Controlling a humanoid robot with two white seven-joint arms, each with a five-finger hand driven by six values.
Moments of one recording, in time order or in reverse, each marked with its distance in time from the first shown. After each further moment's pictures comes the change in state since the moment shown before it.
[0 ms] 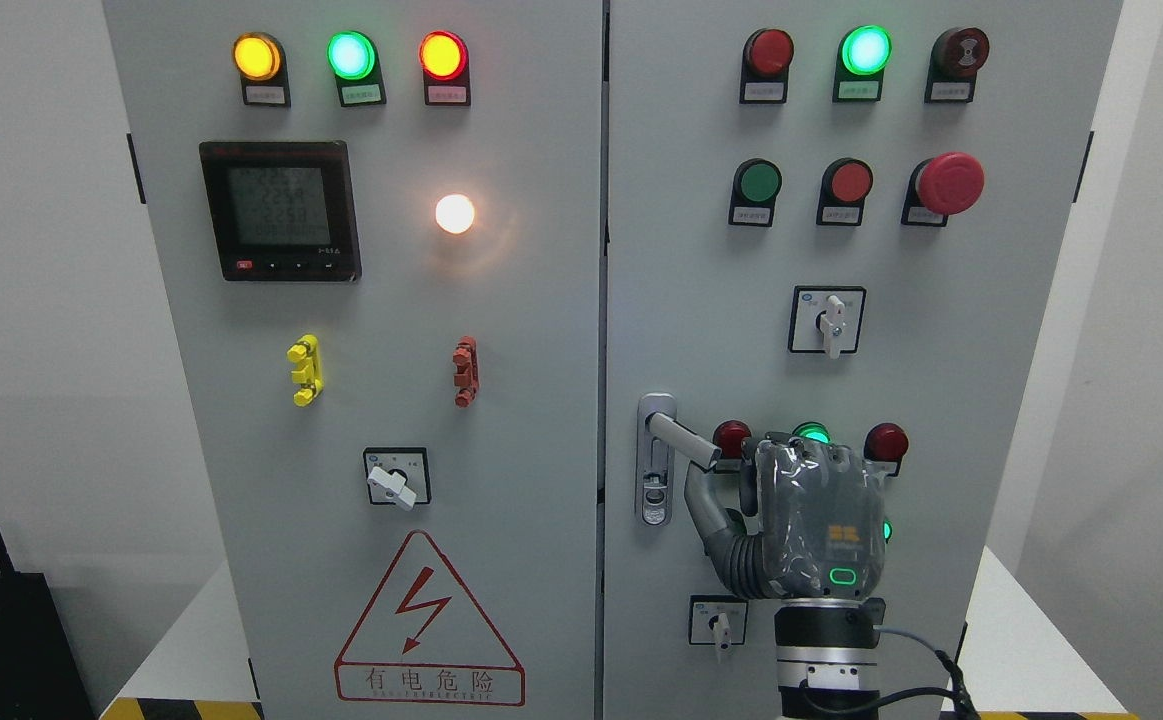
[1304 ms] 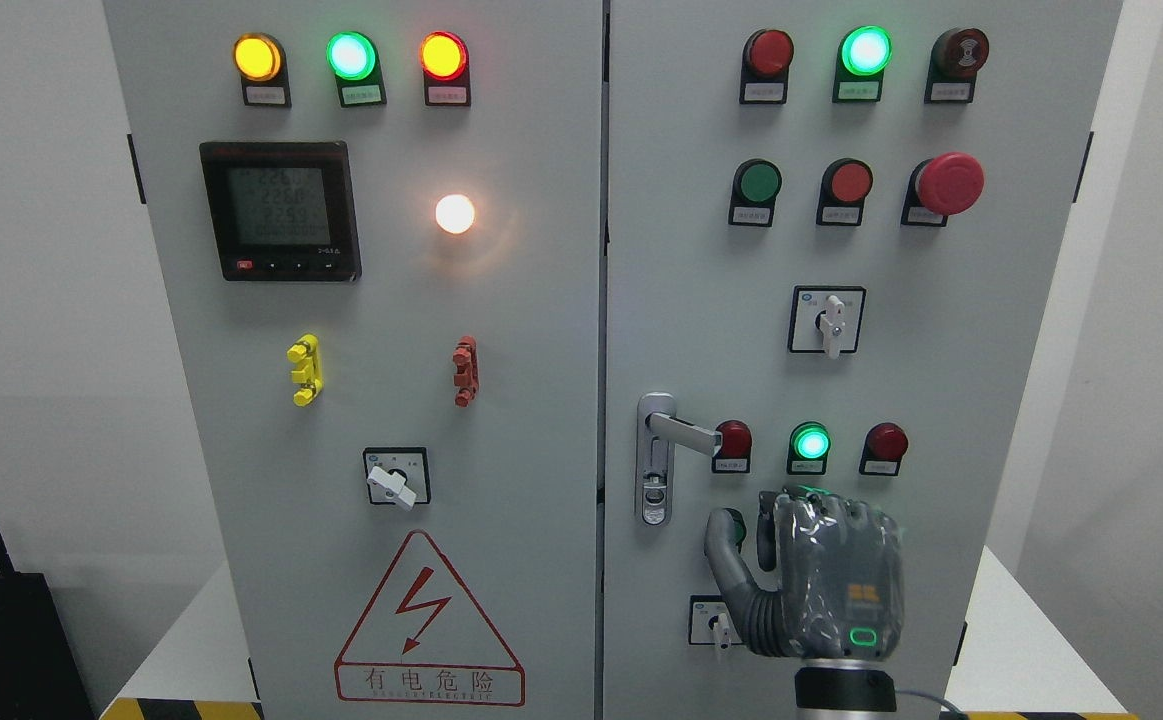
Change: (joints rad) left arm 0.000 0.000 0.000 0.000 0.000 0.000 0.003; right arm 0.178 -0.025 -0.027 -0.078 -0.008 -0.046 -0.027
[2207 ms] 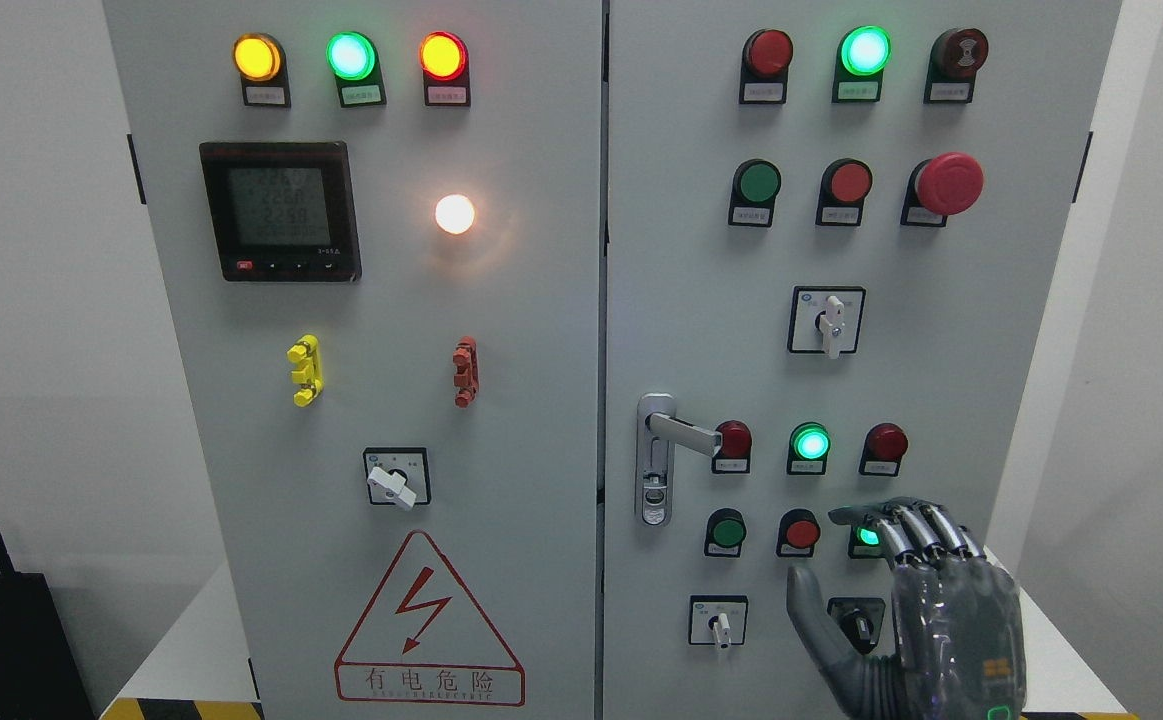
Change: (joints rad) left arm 0.000 0.000 0.000 0.000 0.000 0.000 0.000; right arm 0.097 -0.020 -0.229 -0.105 -0.184 -0.366 -0.035
